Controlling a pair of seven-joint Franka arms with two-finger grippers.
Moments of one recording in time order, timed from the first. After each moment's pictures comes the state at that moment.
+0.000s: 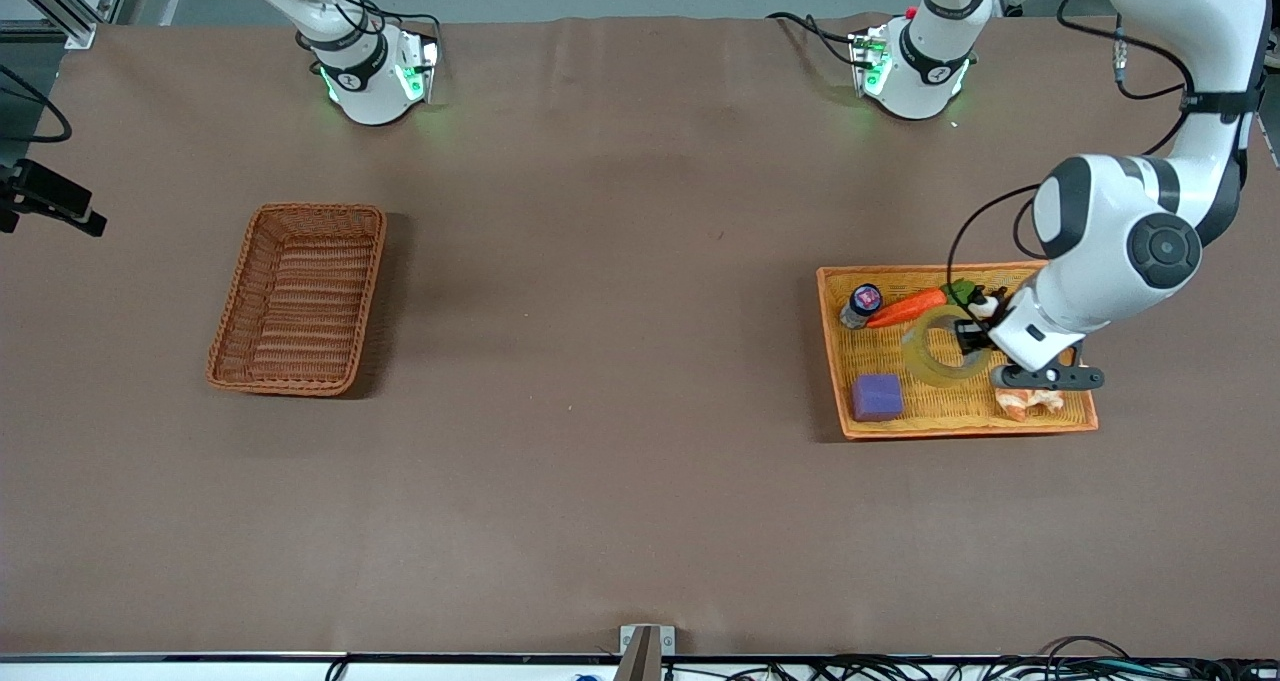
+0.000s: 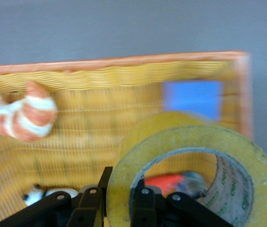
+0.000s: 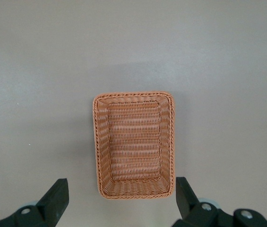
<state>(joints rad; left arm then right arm) 0.00 0.24 -0.17 -1.96 -0.01 2.15 -0.10 -0.04 0.00 -0.08 -1.52 0.02 1.52 -0.05</state>
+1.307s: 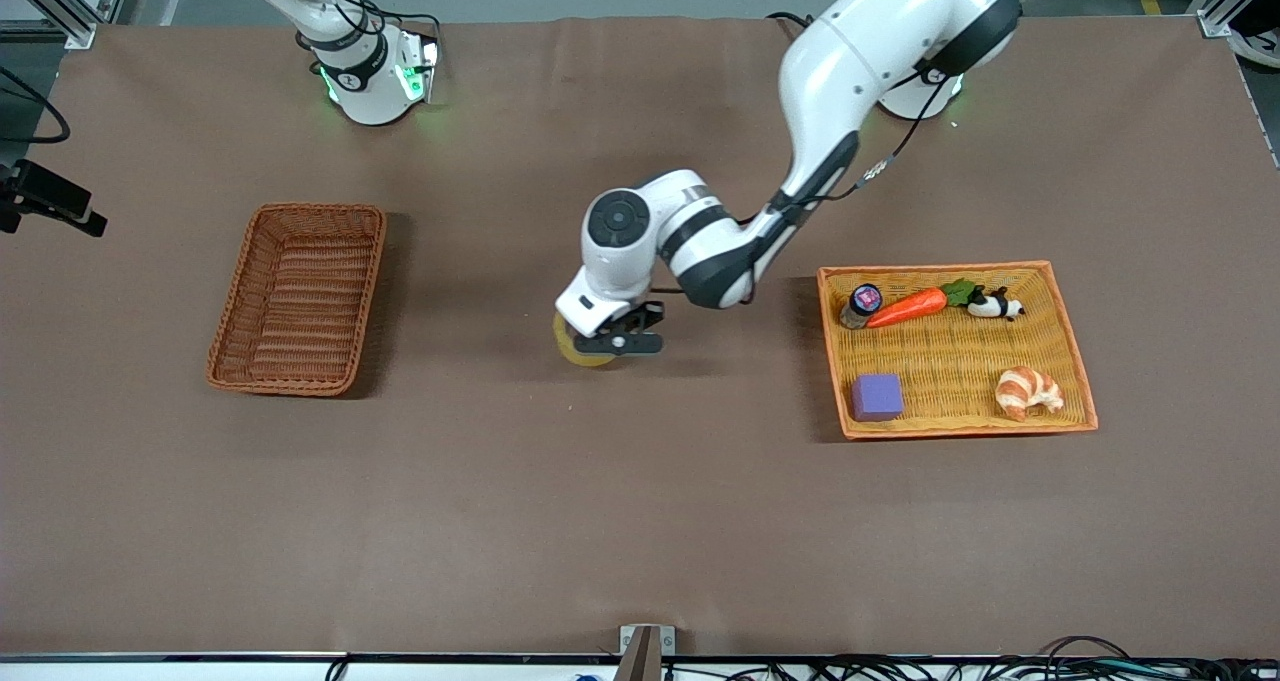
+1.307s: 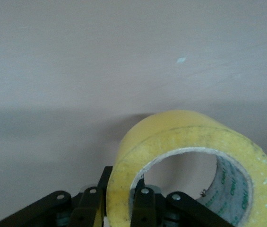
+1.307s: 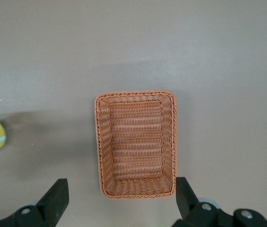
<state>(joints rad) -0.61 0.96 -0.38 -1.22 0.35 2.26 -1.00 -0.05 0.00 -0.08 -1.52 0.04 1.52 -0.05</state>
